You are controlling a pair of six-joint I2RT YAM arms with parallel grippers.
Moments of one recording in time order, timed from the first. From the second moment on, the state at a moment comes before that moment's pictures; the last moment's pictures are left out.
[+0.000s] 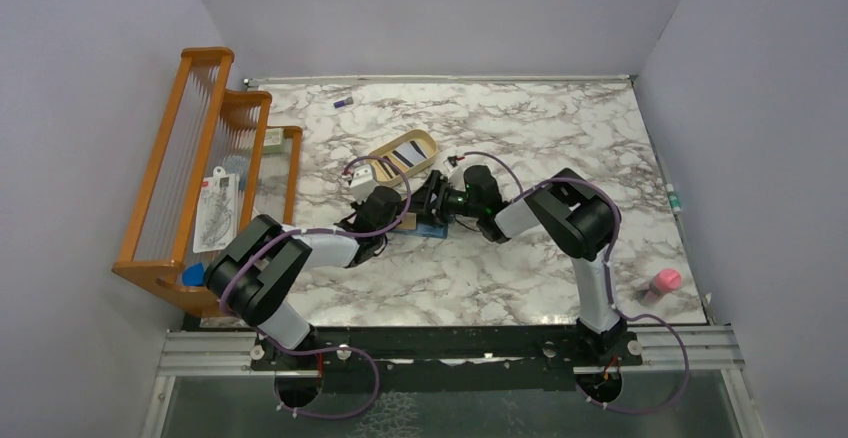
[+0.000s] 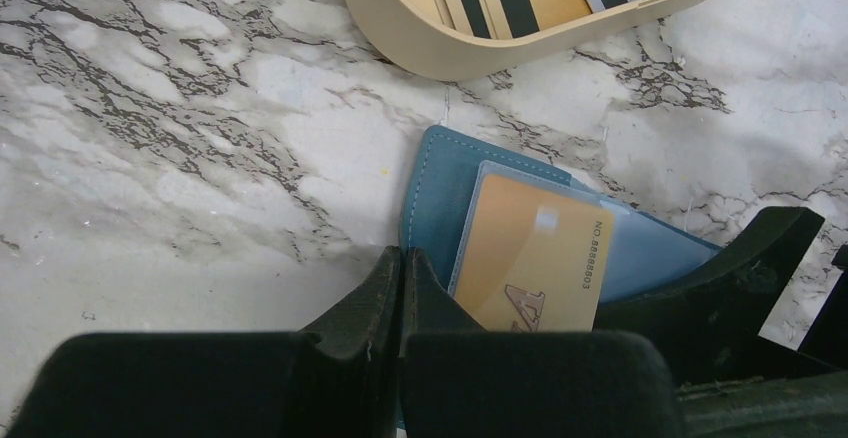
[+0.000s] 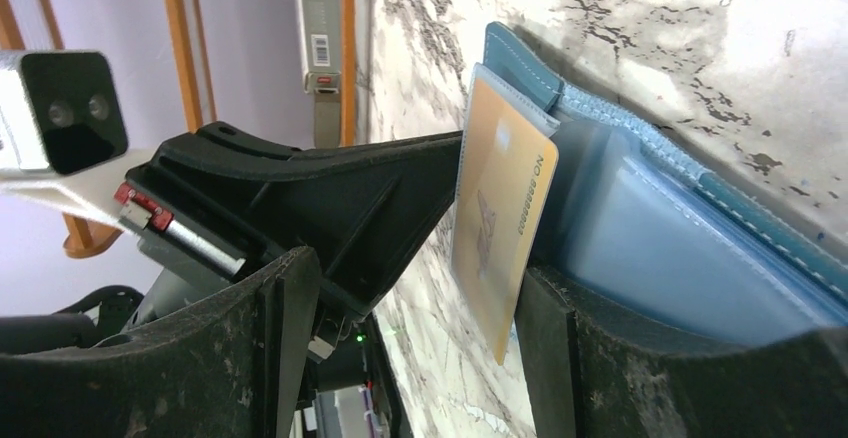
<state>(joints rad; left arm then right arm) -0.66 1.57 0.55 0.34 -0.46 -0.80 0.67 2.12 0.87 0.98 -0.55 1.17</state>
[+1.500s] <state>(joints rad) -0.66 1.50 0.51 0.29 -0.33 -0.82 0.60 2.07 0.83 0.91 -0.69 1.15</state>
